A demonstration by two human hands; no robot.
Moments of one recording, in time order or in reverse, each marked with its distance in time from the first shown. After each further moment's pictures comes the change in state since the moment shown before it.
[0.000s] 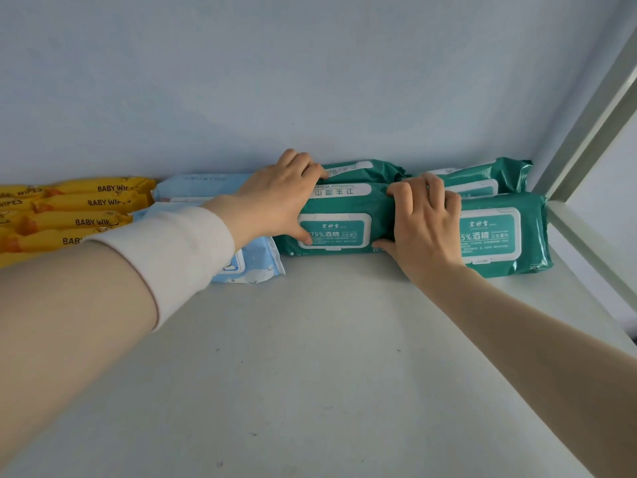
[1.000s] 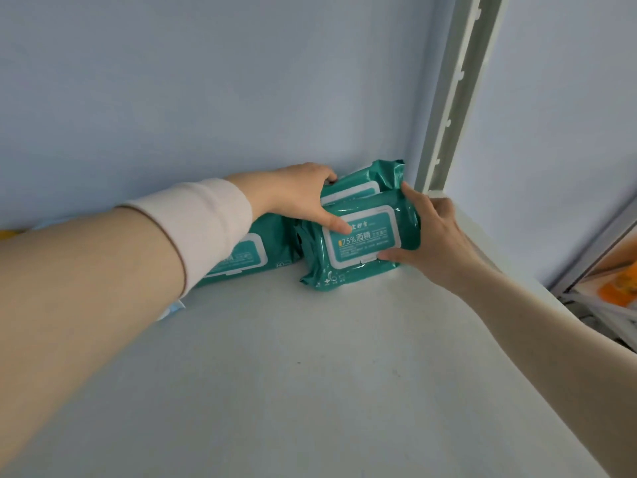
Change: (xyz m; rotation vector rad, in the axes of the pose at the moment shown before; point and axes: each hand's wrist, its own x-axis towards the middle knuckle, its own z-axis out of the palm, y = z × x) left_hand 0.102 0.117 -0.039 -0.426 -0.277 0.129; right_hand -0.045 0.125 -0.054 0.519 -0.372 0.478
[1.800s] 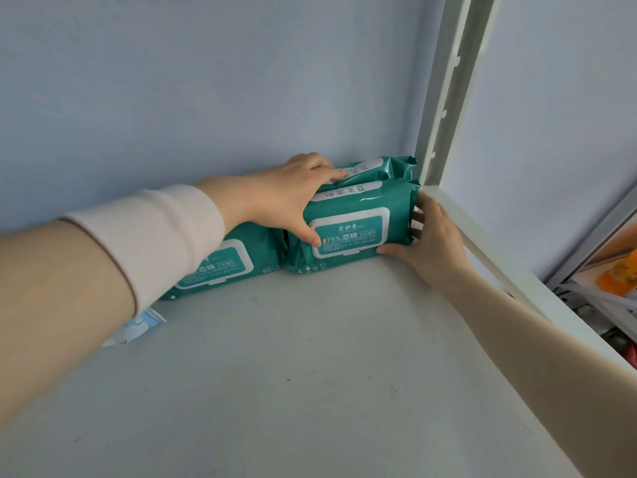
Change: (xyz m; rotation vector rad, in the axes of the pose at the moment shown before) left_hand 0.010 -0.014 0.006 0.197 0.028 0.212; right_hand 0.022 0.029 0.022 0.302 0.124 0.080
